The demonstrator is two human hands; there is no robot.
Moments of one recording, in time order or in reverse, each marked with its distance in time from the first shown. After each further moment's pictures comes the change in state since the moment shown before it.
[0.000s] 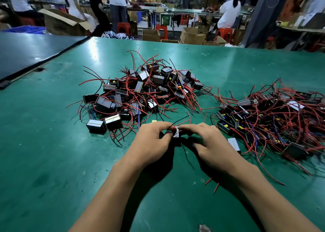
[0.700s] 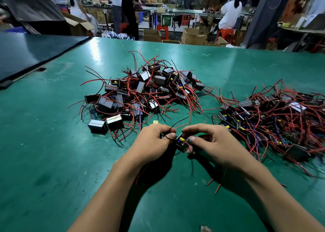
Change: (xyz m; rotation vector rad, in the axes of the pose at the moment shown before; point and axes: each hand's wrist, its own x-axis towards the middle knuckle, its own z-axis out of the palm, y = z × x) left_hand 0.007 -0.005 -0.001 0.033 -0.120 -0.143; right_hand -0.003 -0.007 -0.010 0.635 -0.064 0.223
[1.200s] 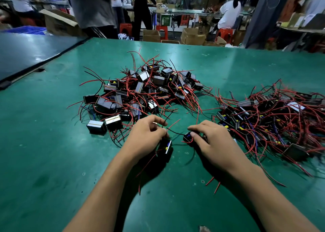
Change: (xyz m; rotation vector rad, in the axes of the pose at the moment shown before) left_hand 0.000 0.001 -0.012 -0.336 0.073 -0.121; right_hand 0.005 0.016 -0.001 -0.662 0.232 -0.181
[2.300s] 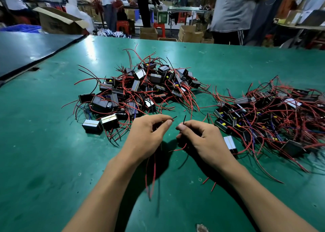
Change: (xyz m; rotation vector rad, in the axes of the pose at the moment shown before) left_hand -0.009 0.010 0.010 0.139 0.133 0.327; right_hand -0.001 -0.018 0.020 0.746 0.003 0.292
